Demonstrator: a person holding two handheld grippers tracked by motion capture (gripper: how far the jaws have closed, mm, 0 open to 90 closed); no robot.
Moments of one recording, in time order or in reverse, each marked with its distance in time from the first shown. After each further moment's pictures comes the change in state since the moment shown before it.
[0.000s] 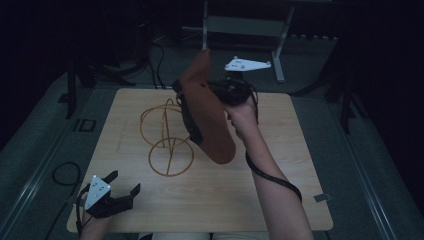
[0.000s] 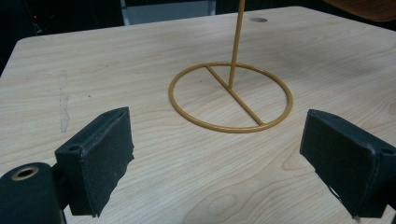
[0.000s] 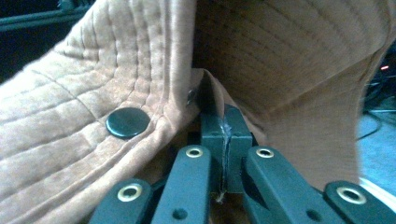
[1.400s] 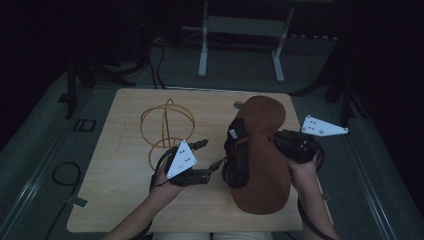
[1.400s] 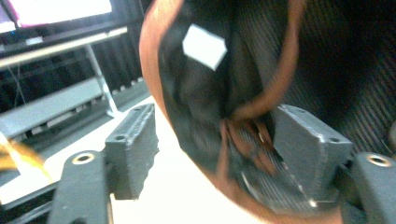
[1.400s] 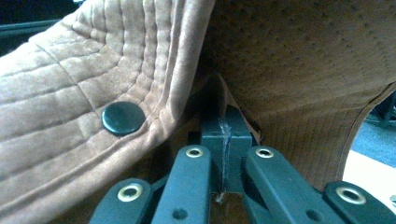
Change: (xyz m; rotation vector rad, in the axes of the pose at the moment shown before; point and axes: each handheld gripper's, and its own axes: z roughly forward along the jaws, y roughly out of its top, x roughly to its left) left arm -0.147 0.148 0.078 -0.165 -0.396 0.288; right arm 0.012 -0.108 -0.170 -0.109 -0.043 0.005
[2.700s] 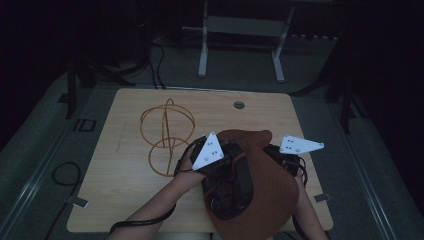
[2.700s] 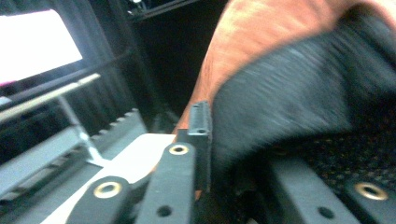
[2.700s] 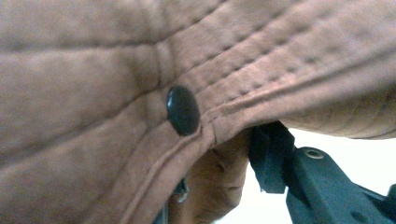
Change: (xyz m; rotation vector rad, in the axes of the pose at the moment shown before) left arm -0.009 0.034 0.059 -0.138 -0.145 0.162; right arm 0.021 -0.044 0.020 0.123 0.065 -0.046
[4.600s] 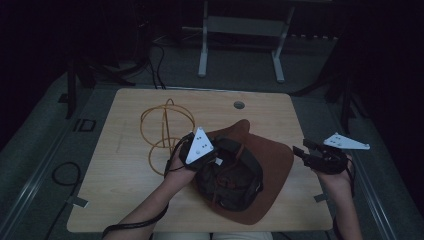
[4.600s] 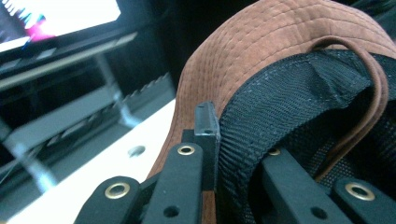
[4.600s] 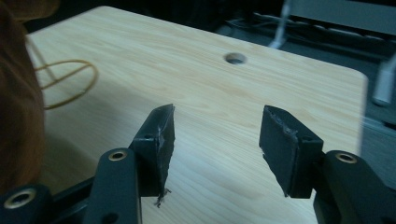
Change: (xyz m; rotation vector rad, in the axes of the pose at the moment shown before) left arm 0.014 -0.013 -0.017 0.104 0.141 -0.055; right arm -0.074 -0.042 -0.101 0.202 -0.523 0.135
